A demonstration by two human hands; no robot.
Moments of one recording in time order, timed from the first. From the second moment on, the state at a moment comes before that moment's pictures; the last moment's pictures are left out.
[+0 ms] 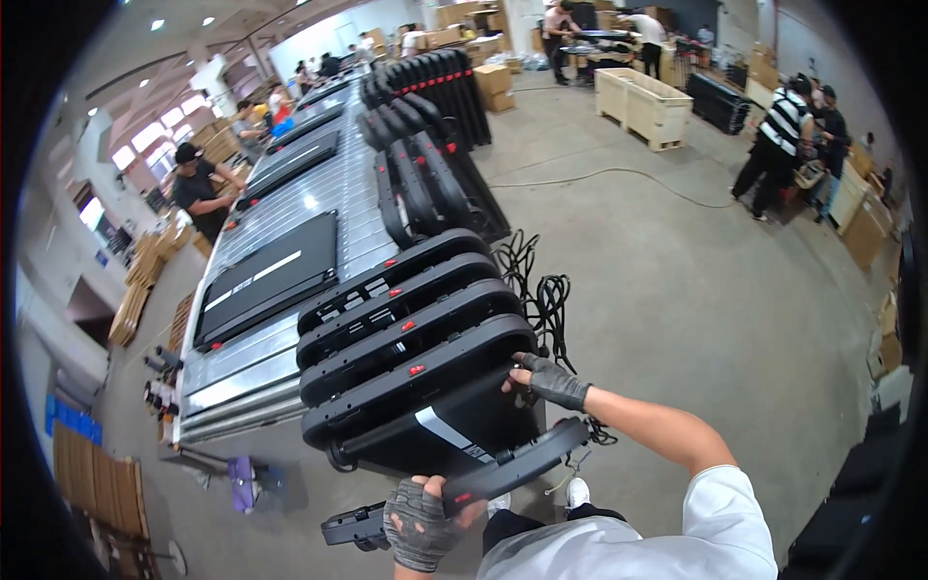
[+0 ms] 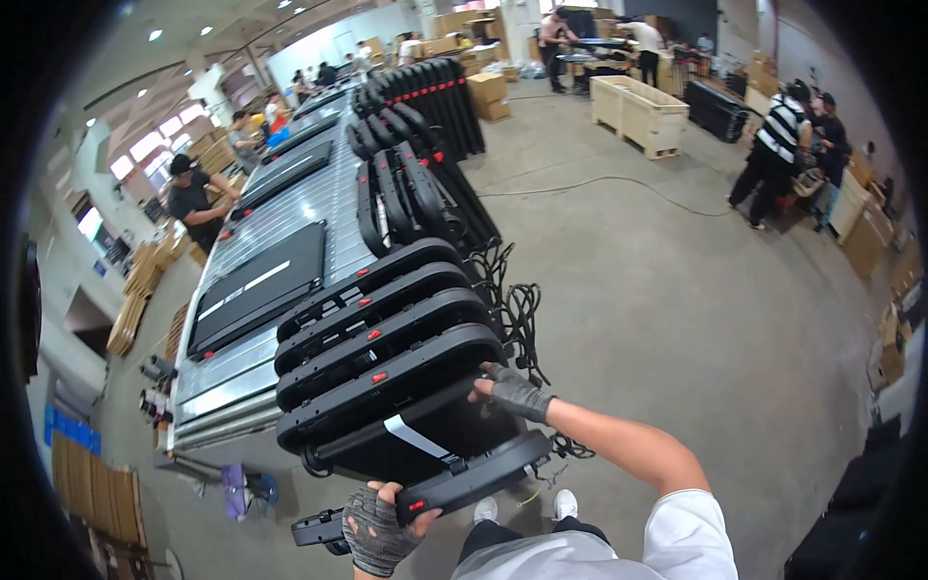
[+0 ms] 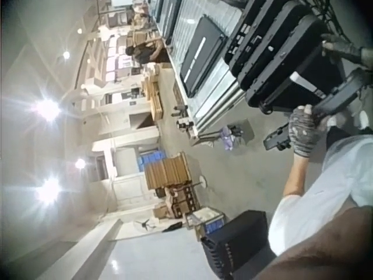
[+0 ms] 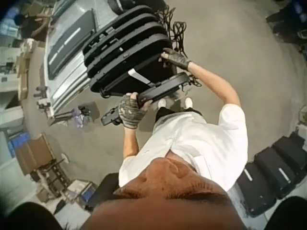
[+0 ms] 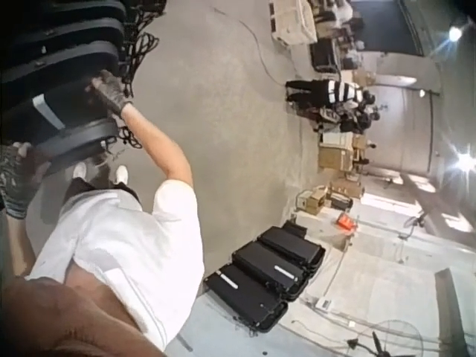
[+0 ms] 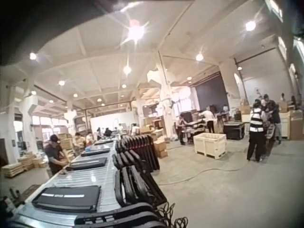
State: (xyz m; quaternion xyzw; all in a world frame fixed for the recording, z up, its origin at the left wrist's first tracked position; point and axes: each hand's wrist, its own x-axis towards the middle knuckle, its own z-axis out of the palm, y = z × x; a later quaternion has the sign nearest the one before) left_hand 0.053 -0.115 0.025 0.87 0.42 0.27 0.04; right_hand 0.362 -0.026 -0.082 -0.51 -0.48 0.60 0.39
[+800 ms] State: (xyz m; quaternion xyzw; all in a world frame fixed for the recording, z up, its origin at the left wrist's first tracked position) left_hand 0.058 -0.184 0.018 0.86 0.44 0.26 -0.02; right_hand 0.392 -0.039 -0.163 -0.67 -0.72 0.17 0.04
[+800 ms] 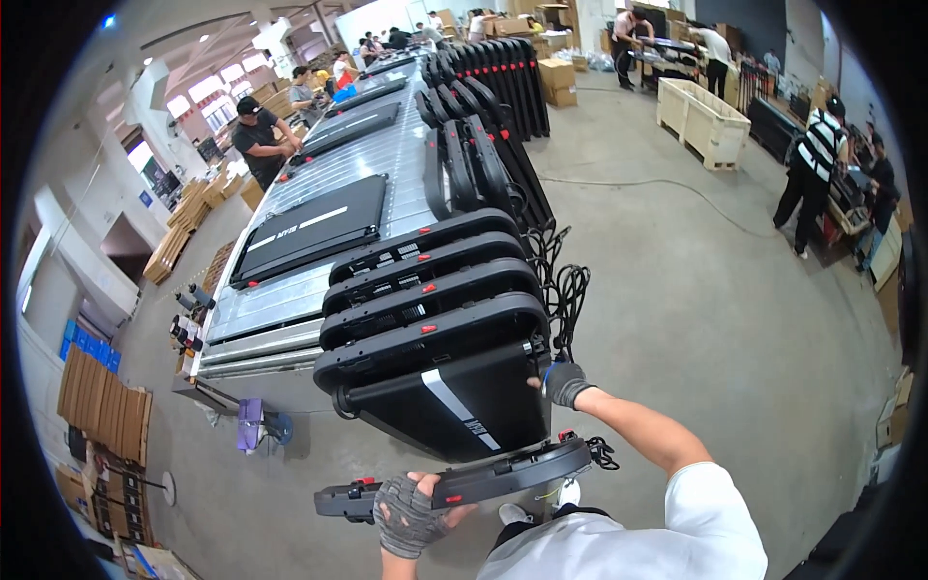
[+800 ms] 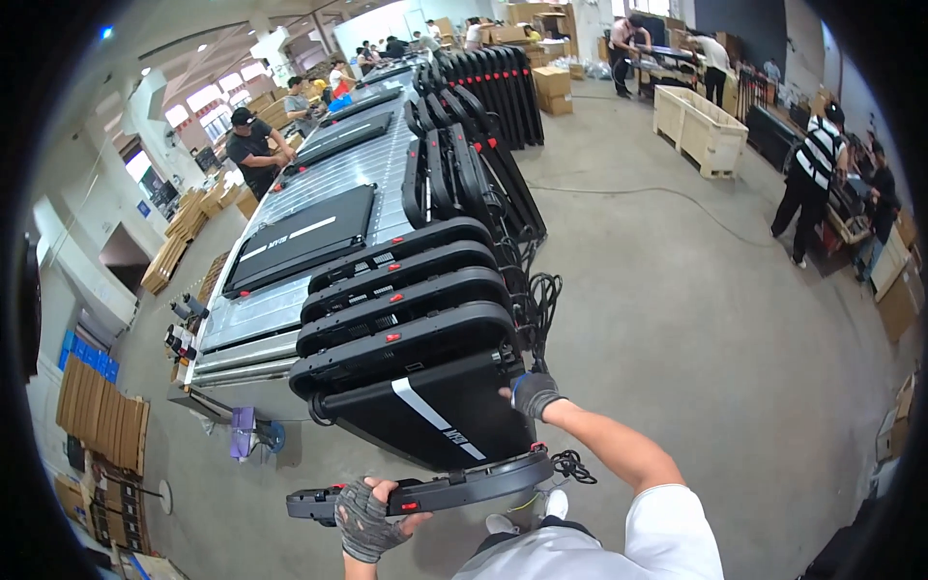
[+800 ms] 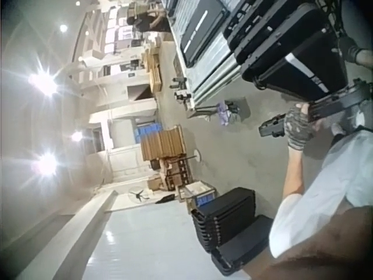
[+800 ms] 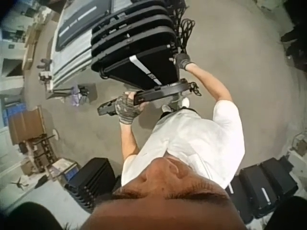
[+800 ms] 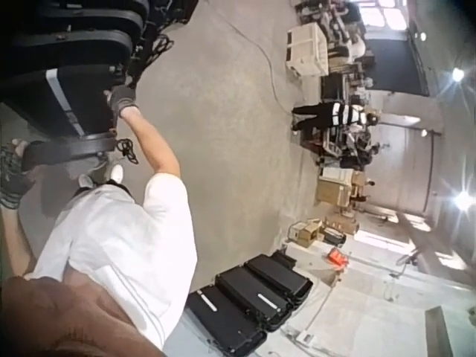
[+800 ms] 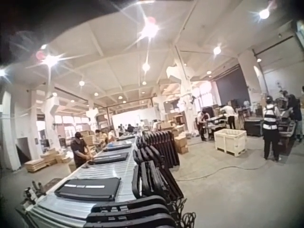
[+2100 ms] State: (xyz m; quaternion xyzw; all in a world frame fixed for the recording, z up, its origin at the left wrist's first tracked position) left_hand 0.044 -0.204 0.037 0.86 0.46 0.21 0.05; right_hand 0.336 0.078 -0.104 -0.36 -0.08 0.72 0.58
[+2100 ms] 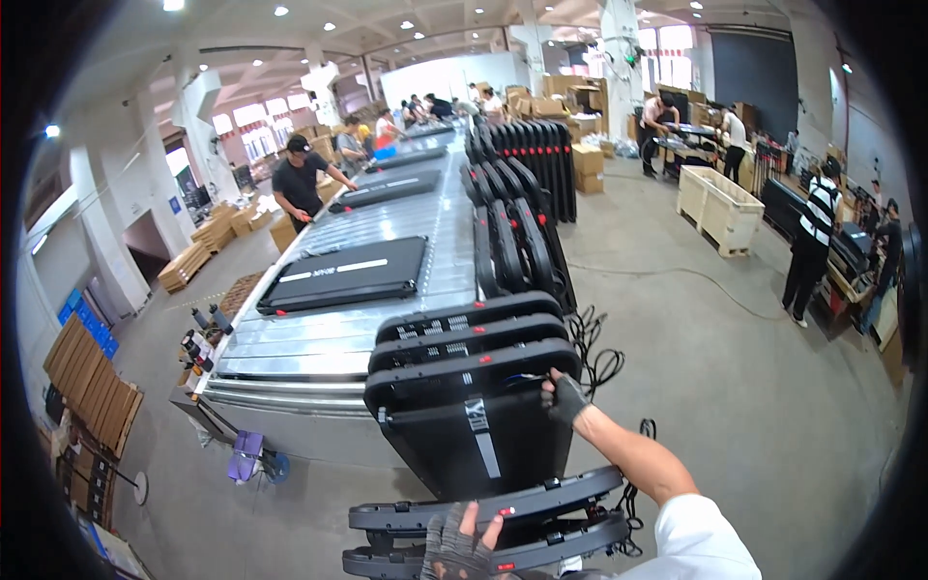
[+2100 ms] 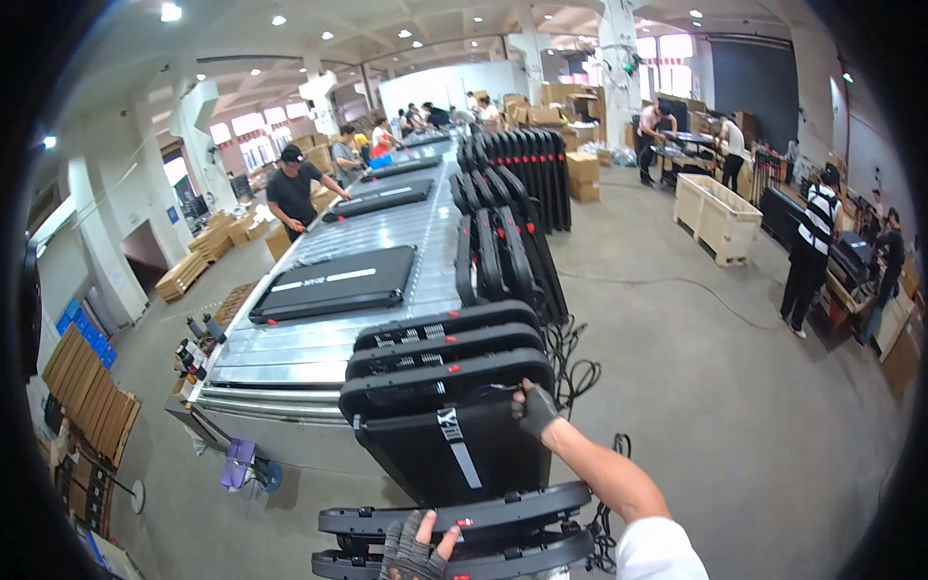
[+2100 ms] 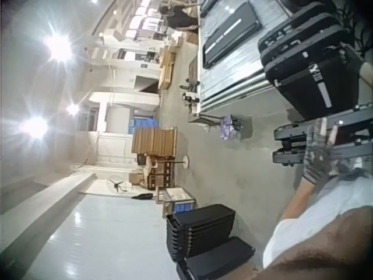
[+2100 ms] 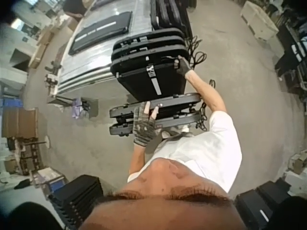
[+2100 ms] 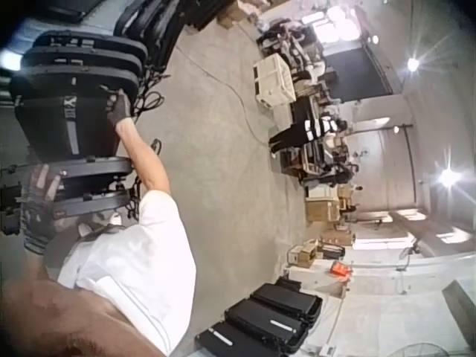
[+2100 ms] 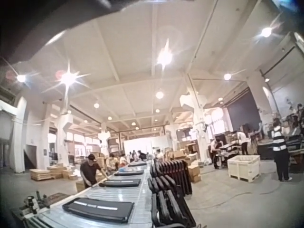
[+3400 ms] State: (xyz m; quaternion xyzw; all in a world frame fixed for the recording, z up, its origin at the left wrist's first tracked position) left_hand 0.039 -0.147 0.033 0.88 0.43 0.19 -0.01; right_hand 0.349 0.034 -0.008 -0.59 -0.75 0.07 0.28
